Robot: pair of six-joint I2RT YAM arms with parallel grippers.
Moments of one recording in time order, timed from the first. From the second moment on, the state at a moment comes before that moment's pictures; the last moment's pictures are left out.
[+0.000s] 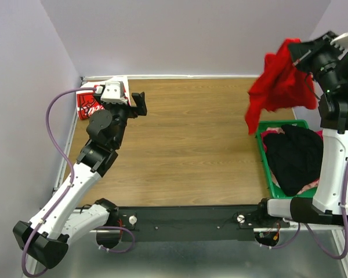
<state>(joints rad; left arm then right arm) -0.50 0.92 0.95 0.11 -0.36 -0.07 -0.08 1.30 1.92 -0.67 -0.08 0.46</state>
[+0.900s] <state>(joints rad) -0.50 1.05 0.91 0.12 -0.40 -0.02 0.16 1.38 1.23 -0.34 -0.07 0.49</state>
